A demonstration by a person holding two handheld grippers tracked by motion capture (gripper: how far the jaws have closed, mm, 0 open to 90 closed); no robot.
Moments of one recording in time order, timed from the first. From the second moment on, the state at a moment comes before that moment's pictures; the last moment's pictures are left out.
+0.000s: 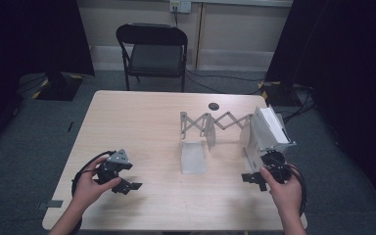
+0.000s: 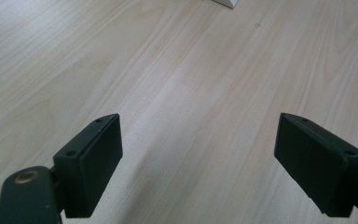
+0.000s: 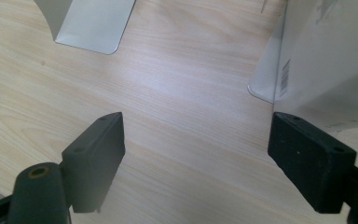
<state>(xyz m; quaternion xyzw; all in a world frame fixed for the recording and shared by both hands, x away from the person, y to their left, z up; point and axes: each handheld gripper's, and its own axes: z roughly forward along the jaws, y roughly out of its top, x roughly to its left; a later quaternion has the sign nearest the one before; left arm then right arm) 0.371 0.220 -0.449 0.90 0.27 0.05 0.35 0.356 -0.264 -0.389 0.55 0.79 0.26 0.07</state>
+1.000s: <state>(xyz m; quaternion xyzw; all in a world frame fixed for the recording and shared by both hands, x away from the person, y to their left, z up) 0.370 0.222 -0.448 0.89 0.27 0.05 0.35 0.356 -0.233 -0.402 0.52 0.81 0.27 0.05</state>
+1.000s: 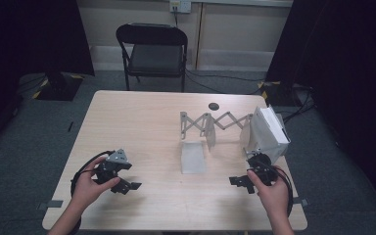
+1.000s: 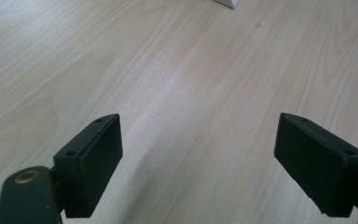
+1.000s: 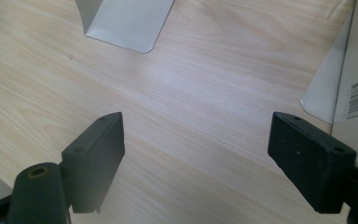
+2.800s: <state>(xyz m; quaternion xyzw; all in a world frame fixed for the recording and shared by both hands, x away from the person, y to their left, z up) 0.370 0.222 -0.451 0.90 0.27 0.05 0.35 0.359 -0.175 -0.430 0.46 0.84 0.28 0.03</state>
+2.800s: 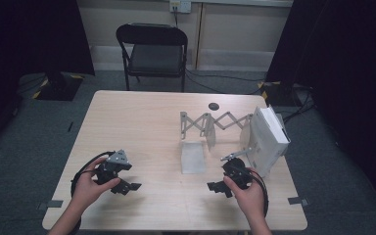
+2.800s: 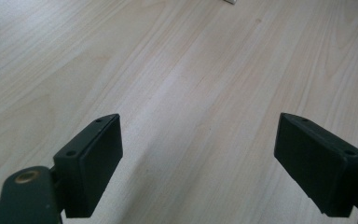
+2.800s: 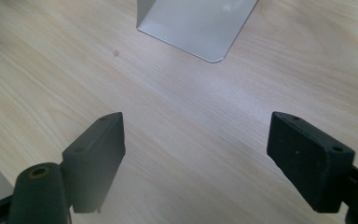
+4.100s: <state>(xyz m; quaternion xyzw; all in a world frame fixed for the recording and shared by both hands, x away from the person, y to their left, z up) 0.369 0.222 -0.454 0.90 0.27 0.04 0.34 0.357 -0.138 -0.453 0.42 0.86 0.29 0.01</state>
